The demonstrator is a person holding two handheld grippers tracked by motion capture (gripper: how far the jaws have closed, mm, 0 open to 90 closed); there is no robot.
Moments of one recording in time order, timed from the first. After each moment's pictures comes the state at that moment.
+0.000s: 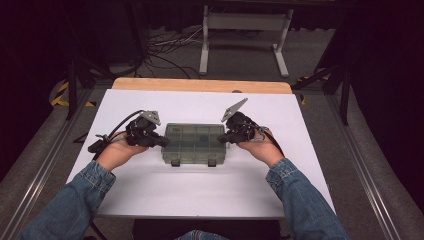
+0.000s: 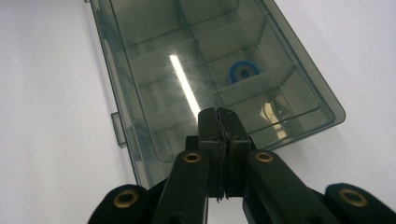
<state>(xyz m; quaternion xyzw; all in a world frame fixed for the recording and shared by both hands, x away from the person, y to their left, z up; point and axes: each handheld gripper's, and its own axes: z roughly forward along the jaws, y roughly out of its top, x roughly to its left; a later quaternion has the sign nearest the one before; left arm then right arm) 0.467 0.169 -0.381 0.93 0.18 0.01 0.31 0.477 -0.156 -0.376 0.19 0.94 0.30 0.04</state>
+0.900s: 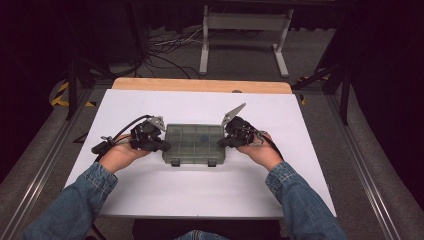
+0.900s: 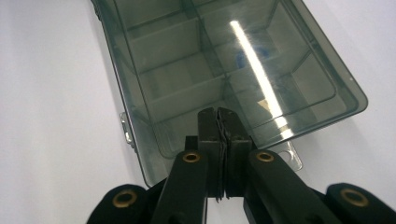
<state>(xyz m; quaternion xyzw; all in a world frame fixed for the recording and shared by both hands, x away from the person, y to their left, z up) 0.463 0.157 -0.394 0.95 0.17 0.02 0.27 0.472 -0.154 -0.390 0.19 0.94 0.28 0.04</state>
